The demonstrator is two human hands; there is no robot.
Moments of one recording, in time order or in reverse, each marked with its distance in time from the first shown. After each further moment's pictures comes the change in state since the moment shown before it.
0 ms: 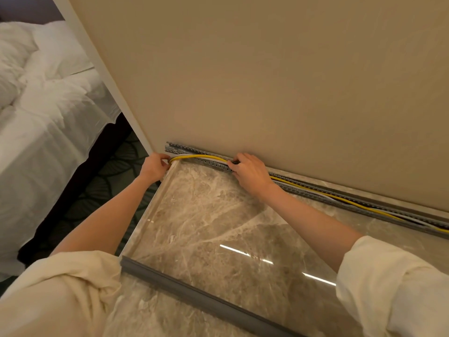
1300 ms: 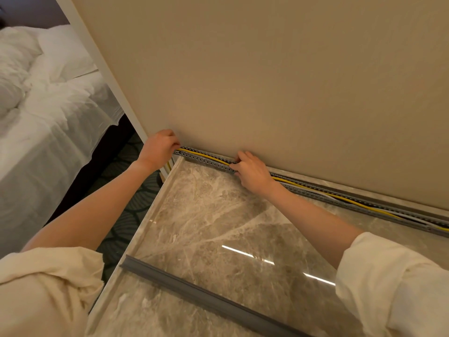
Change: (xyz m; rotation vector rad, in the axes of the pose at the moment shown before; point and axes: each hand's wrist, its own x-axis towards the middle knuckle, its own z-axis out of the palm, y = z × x) left_hand -0.003 0.039 -0.045 0.350 0.141 0.580; right_hand 0.001 0.000 -0.005 0.063 -0.038 0.005
